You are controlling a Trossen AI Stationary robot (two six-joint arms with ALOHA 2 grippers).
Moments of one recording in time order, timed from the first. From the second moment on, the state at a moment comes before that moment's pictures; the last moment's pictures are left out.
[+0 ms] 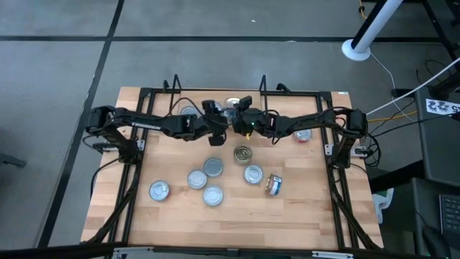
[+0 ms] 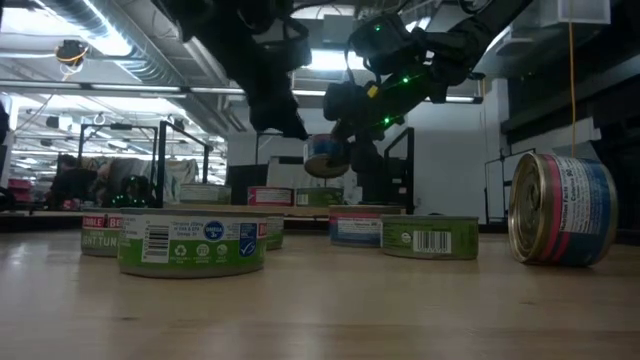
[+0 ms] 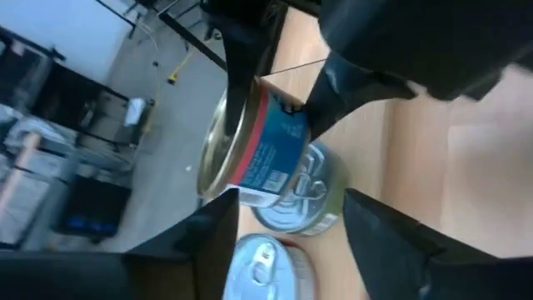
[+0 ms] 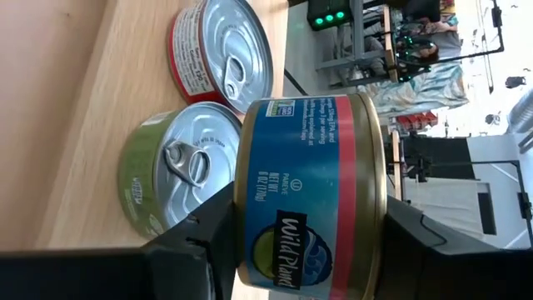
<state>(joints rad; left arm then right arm) 0.13 1.58 1.02 -0.12 -0.62 0.40 -0.21 1.80 1.05 0.28 0.55 -1.01</state>
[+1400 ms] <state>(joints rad) 0.14 1.68 1.02 0.03 -0.74 0.70 -0.21 1.80 1.05 0.29 0.43 -0.94</state>
